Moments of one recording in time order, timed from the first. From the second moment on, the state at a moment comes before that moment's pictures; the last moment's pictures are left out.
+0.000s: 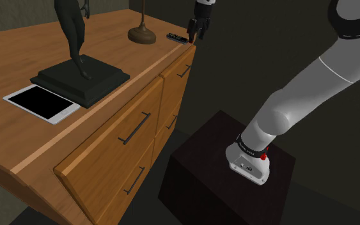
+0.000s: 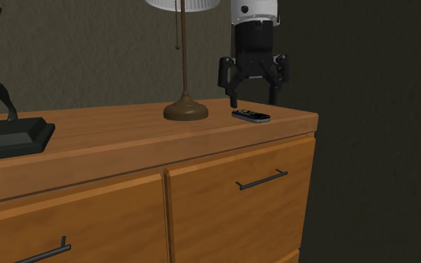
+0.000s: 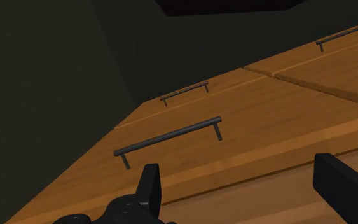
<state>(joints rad) -0.01 -0.21 -0.15 -2.02 -0.10 1.80 -0.17</state>
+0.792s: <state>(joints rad) -0.07 0.29 -0.20 -1.43 0.04 1.73 -0.37</state>
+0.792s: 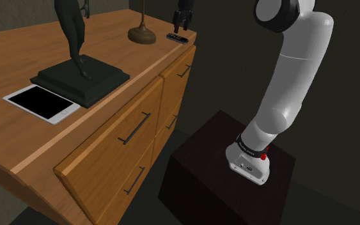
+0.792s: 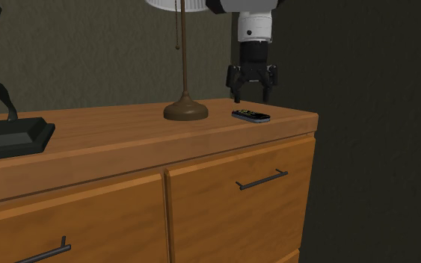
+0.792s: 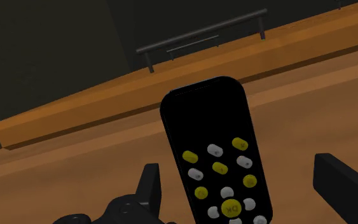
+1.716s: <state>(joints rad) -0.08 0.35 -0.20 -1.46 0.06 1.81 -0.39</state>
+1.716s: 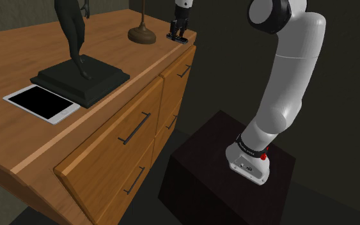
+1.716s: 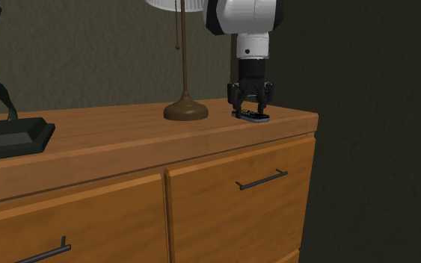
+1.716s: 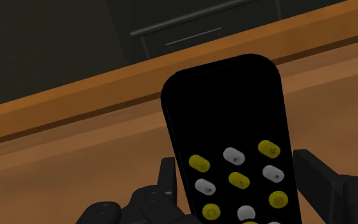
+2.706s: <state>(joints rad) -0.08 0.35 -0.20 -1.35 0.06 1.70 -0.39</state>
